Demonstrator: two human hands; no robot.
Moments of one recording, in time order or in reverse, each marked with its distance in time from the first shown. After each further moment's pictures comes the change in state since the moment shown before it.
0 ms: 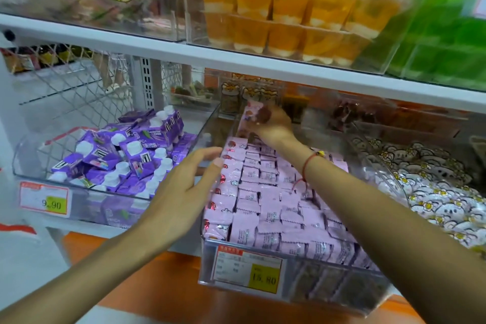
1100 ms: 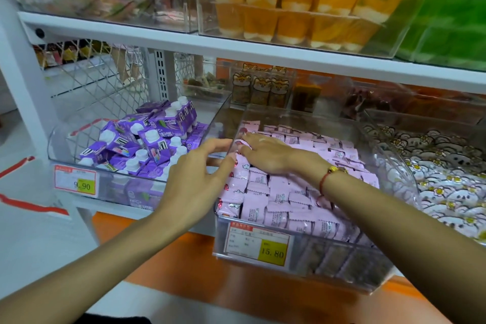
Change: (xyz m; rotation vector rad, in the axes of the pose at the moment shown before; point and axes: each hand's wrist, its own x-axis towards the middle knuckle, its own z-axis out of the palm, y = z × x) left_hand -0.010 0.009 0.002 0.191 0.099 0.014; right_hand -0.057 0.004 0.011 -0.659 -0.595 -0.181
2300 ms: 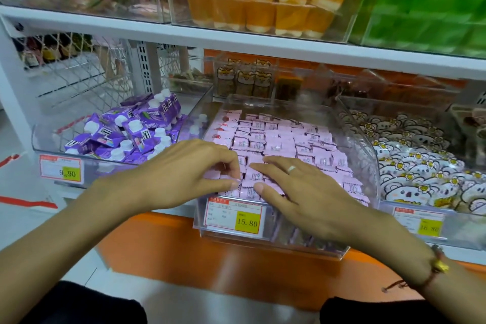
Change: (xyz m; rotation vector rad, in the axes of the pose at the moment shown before) left_hand -0.003 0.027 -0.021 0.514 -0.543 0.494; right_hand -0.167 0.003 0.016 -0.102 0.189 -0.080
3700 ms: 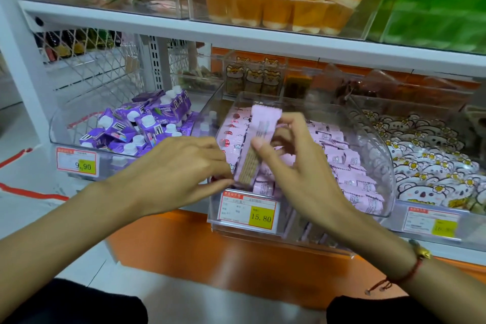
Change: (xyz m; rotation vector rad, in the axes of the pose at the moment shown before) left_hand -0.026 -0.008 -0.003 0.384 0.131 0.227; right_hand 0.015 -0.043 -0.007 0.747 0.535 -0.075
